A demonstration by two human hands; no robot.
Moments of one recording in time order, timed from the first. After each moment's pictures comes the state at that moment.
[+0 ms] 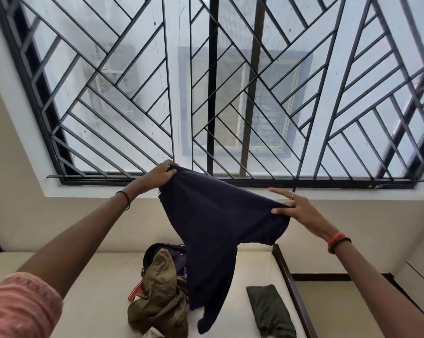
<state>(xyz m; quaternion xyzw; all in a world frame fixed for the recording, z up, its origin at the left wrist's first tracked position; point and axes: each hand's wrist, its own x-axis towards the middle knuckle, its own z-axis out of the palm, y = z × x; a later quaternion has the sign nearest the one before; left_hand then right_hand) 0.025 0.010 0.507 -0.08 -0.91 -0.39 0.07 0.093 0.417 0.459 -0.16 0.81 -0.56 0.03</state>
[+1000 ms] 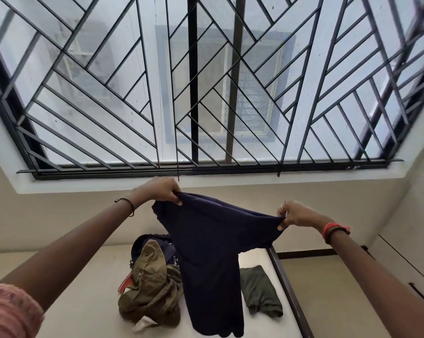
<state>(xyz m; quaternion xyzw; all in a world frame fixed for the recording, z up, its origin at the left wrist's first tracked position) 0.028 0.053 0.470 -0.22 -0.97 0.00 -0.06 0.091 0.444 0.436 -0.07 0.97 -0.20 0.14</state>
